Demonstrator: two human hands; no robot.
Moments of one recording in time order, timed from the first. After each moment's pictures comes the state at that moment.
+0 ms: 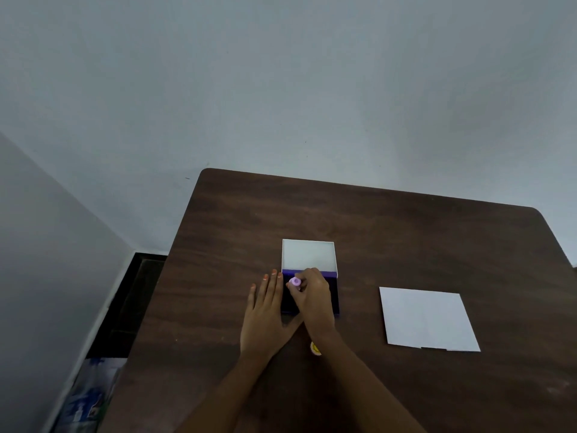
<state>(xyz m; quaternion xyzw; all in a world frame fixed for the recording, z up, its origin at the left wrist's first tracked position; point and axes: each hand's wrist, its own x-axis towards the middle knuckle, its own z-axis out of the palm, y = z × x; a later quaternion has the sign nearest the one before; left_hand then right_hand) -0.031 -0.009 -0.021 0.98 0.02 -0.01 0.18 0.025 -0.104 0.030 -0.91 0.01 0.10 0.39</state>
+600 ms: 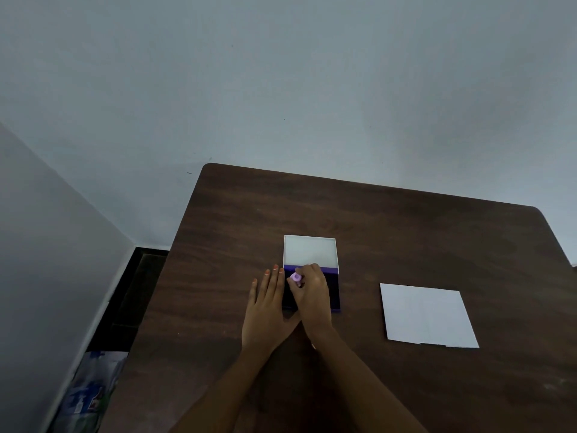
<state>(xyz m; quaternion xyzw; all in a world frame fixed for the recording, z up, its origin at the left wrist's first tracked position) -0.031 -0.009 -0.021 0.98 0.02 -0.02 0.19 0.020 -0.098 0.029 -0.92 0.00 0.07 0.38</state>
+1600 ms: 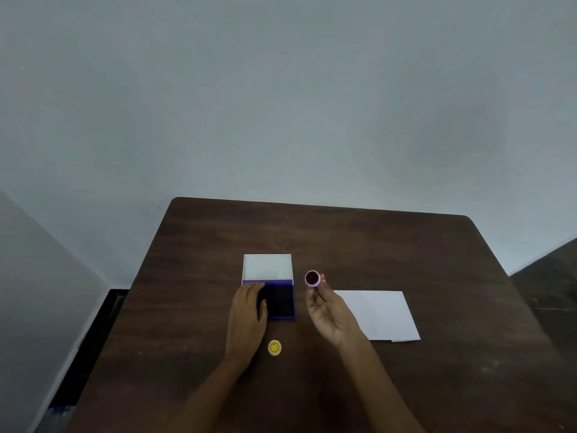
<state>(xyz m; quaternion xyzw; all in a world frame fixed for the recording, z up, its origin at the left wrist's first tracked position) -0.033 -0.058 0.035 0.91 0.09 0.09 0.39 0.003 -0.217 0.096 -0.21 0.32 0.22 0.90</state>
